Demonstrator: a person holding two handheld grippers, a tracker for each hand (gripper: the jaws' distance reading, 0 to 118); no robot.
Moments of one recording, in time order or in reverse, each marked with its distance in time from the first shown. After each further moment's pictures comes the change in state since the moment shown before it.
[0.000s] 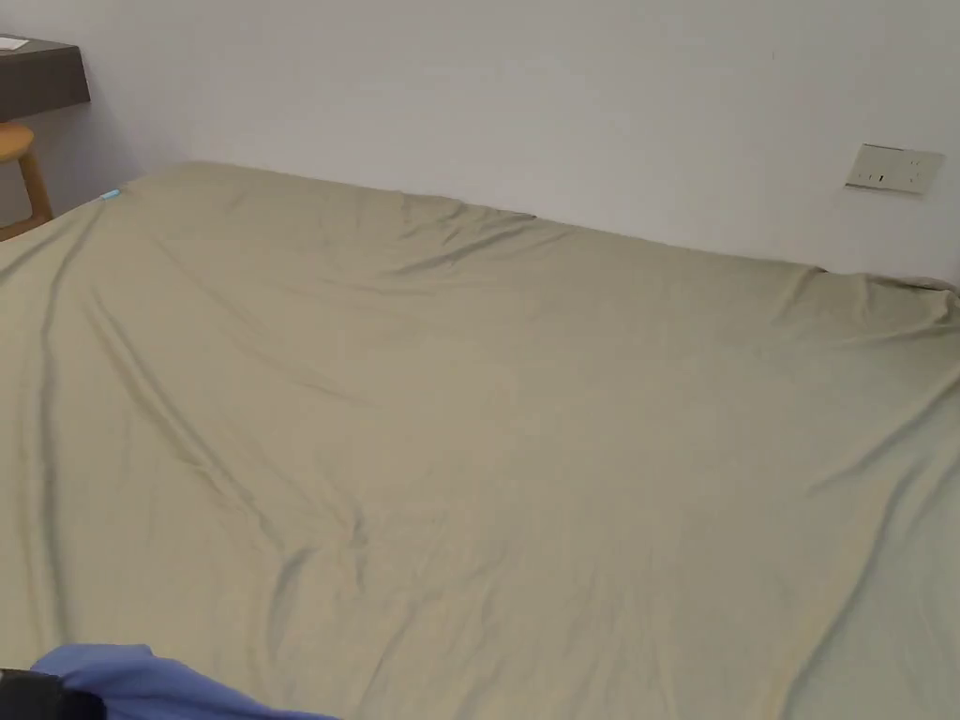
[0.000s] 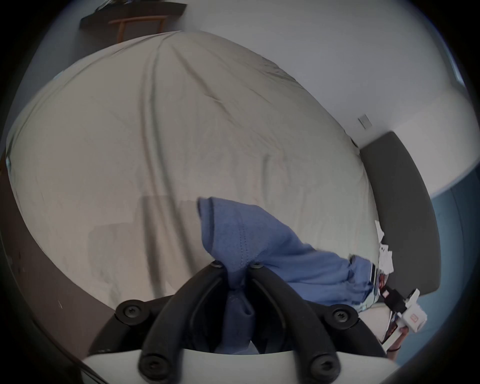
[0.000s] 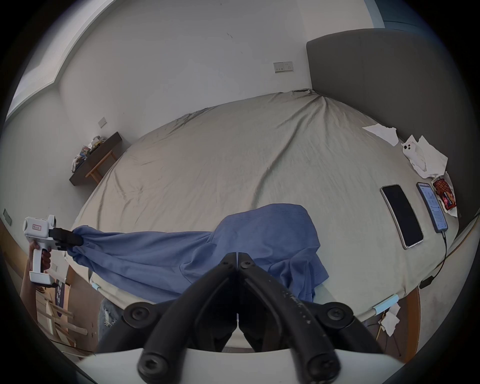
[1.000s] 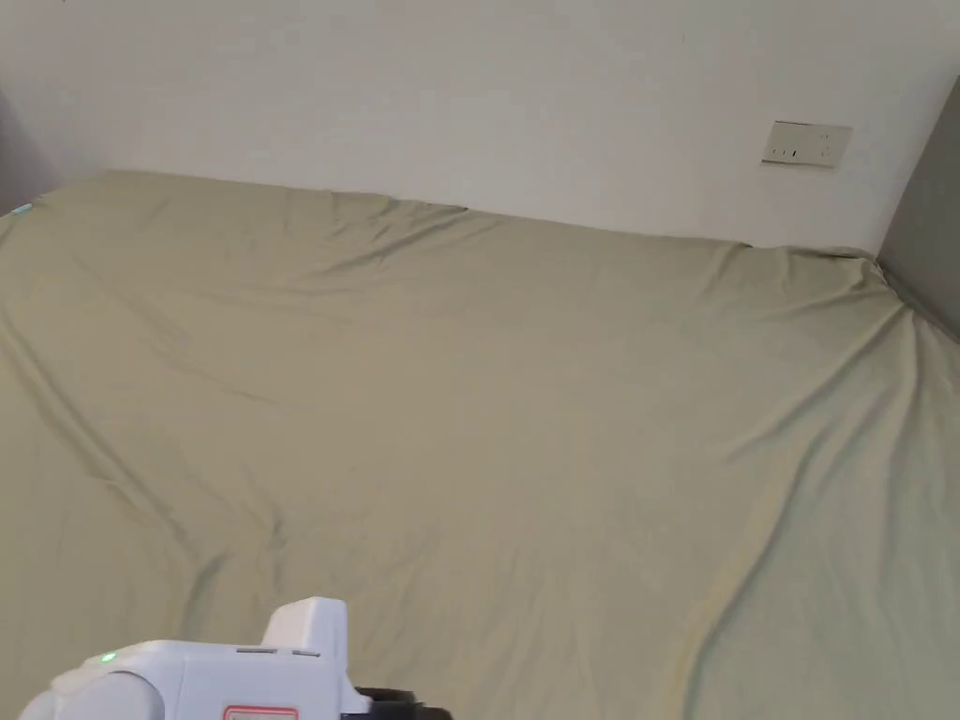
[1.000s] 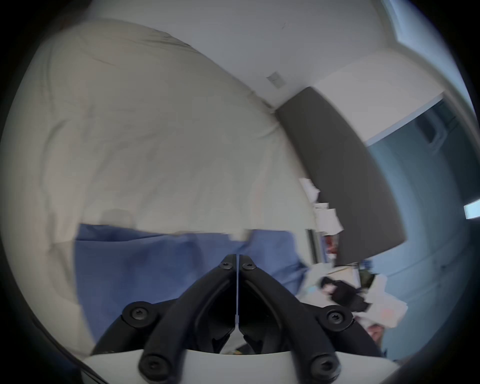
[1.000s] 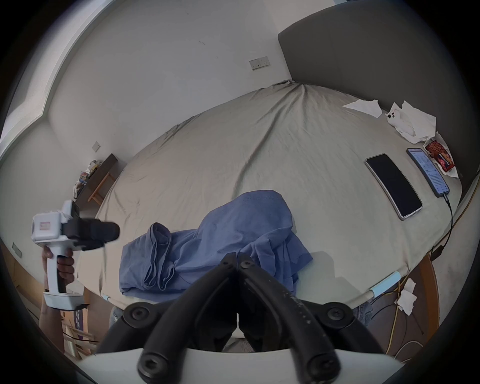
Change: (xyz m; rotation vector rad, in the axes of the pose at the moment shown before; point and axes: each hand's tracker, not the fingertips) left arm 0.187 -0.058 -0.102 -0.090 -0.341 -0.224; right arm 0.045 -0.022 0.013 0.013 0.031 -0.157
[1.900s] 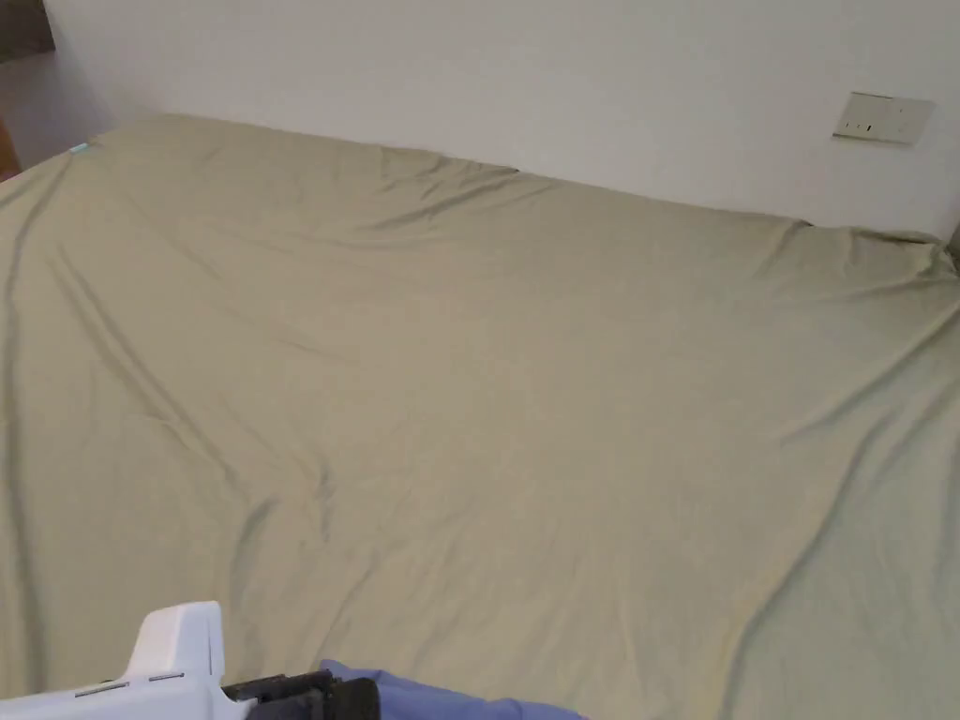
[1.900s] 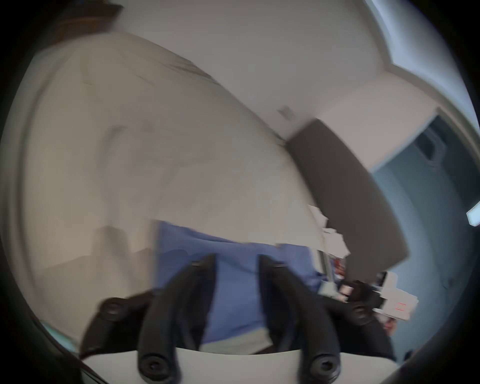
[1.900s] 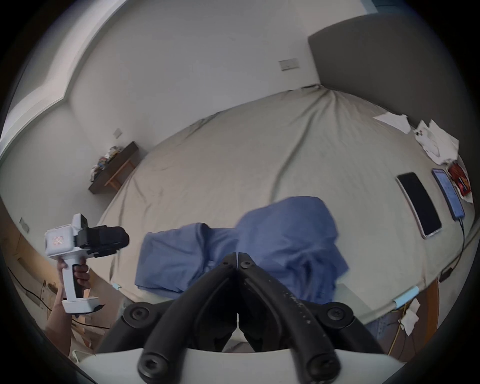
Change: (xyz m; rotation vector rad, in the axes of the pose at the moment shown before) left arm -0.075 -0.040 0.063 0.237 0.047 0.095; right arm -0.042 0.005 -0.009 -0.001 0.120 0.120
